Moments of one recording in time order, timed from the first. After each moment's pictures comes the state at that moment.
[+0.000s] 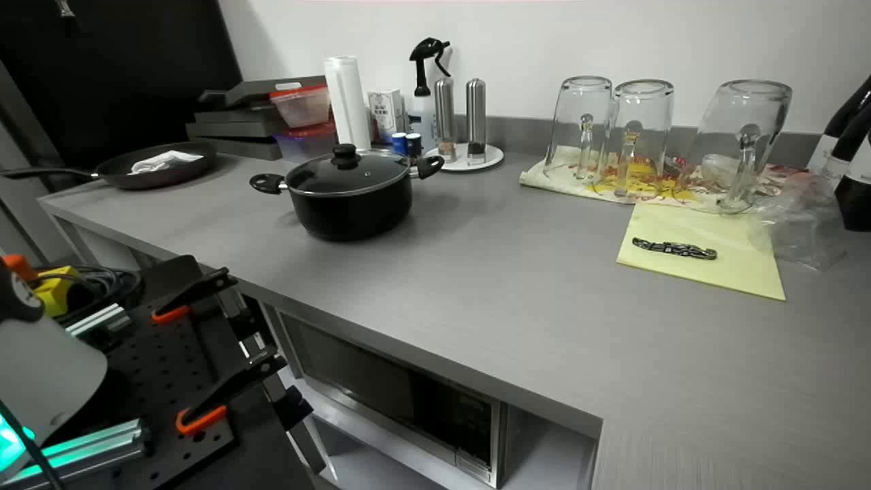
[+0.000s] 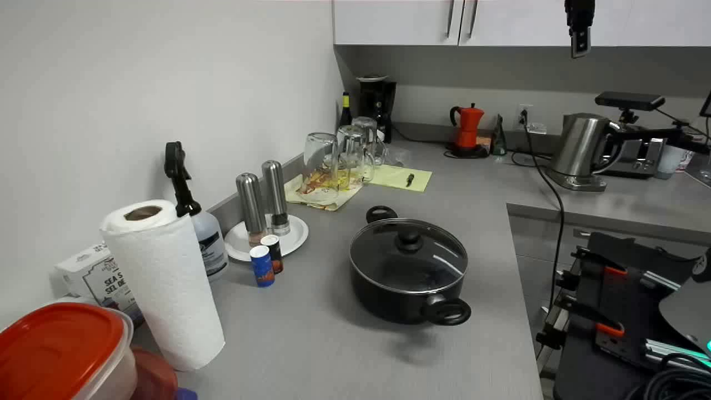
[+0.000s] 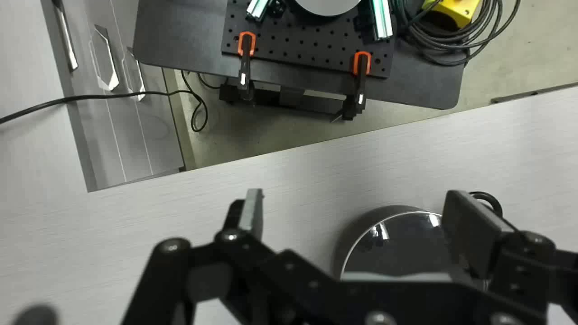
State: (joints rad) arm 0.01 -0.50 -0.02 -2.16 -0.04 1.38 -0.14
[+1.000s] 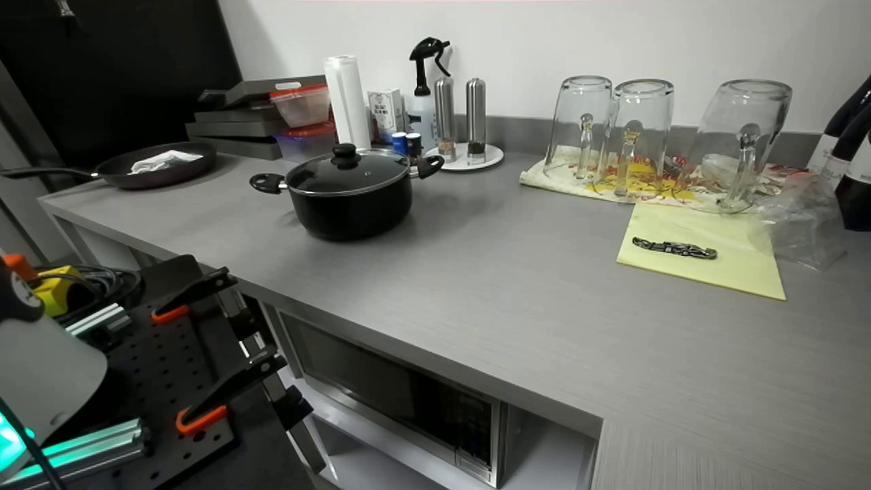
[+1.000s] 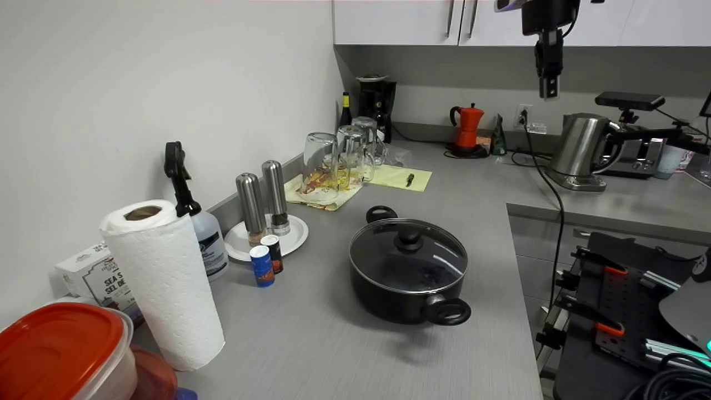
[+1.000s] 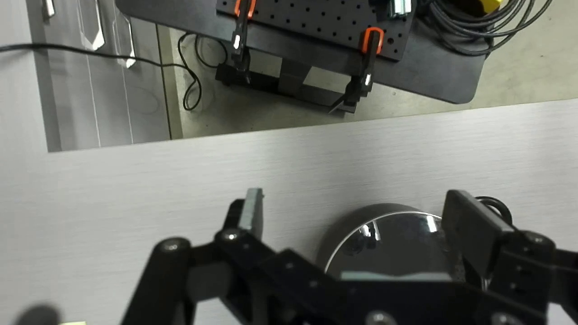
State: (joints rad) arm 0.06 -0.44 -0.01 -2.28 -0.04 1.58 -0.20
